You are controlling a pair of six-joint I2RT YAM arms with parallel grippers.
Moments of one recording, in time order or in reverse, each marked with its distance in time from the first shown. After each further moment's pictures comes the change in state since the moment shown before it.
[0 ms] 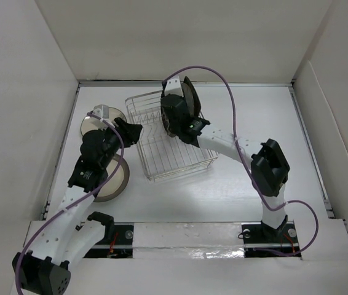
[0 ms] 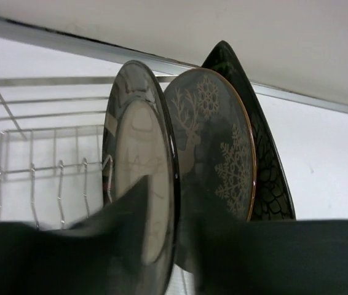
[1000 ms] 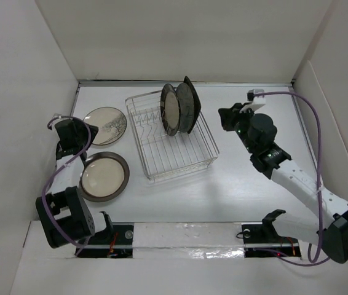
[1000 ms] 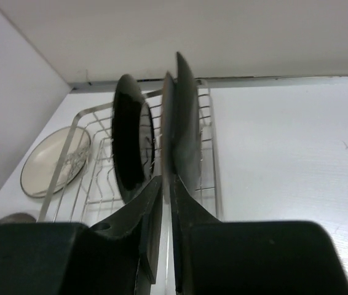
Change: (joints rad) left arm 0.582 0.460 0.026 0.029 0.042 -0.203; right arm -0.287 -0.853 -0.793 0.202 -0.589 0.334
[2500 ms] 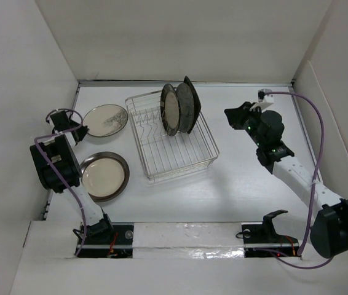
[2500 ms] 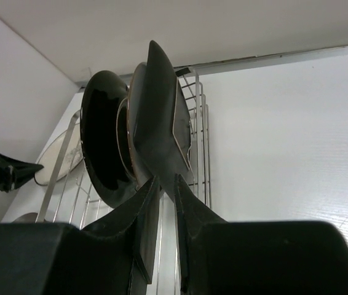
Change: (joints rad) left arm 0.132 0.637 0.322 0.062 0.016 0.097; right arm -0.269 0.045 -0.083 0.100 -0.319 0.130
